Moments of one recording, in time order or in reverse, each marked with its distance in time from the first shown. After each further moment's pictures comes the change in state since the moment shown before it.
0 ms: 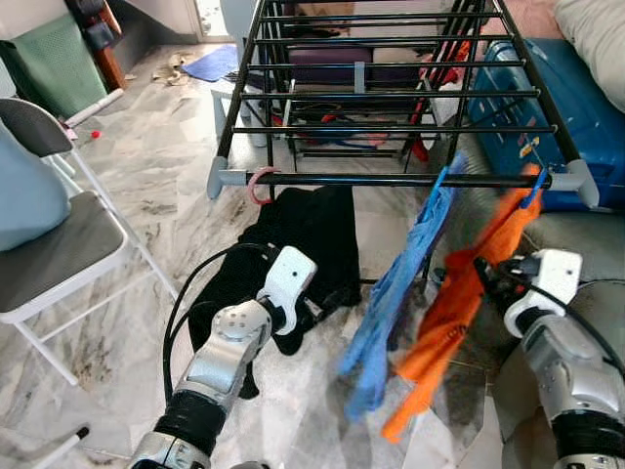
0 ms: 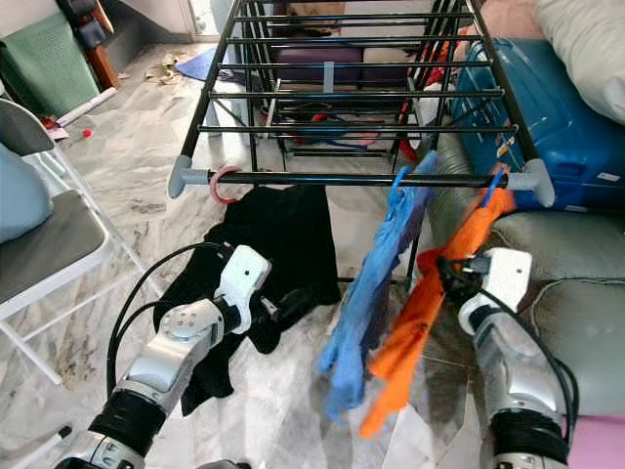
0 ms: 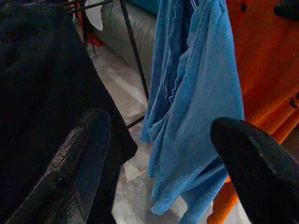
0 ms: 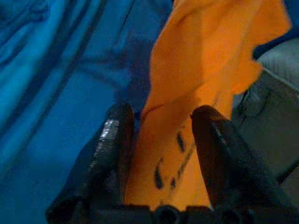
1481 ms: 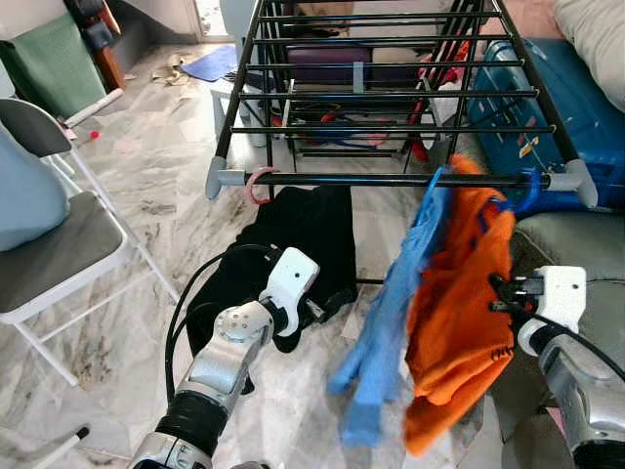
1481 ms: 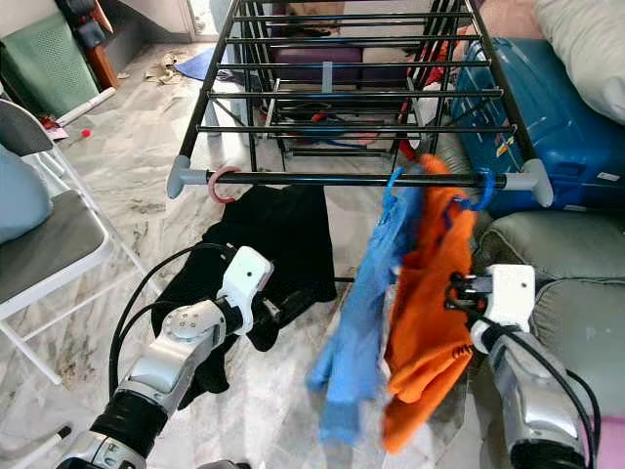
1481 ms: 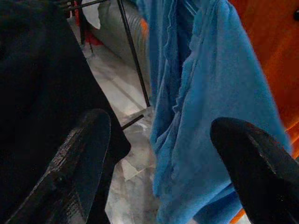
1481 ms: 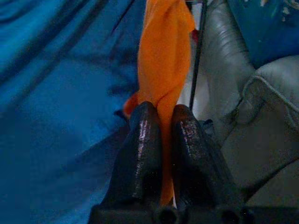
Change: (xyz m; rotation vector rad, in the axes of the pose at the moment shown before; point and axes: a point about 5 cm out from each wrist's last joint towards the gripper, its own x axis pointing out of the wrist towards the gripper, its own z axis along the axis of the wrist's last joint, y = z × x) left arm 0.001 -0.002 -0.001 0.000 0.006 -0.009; right arm -0.022 -0.008 -0.005 -0.166 0.017 0.082
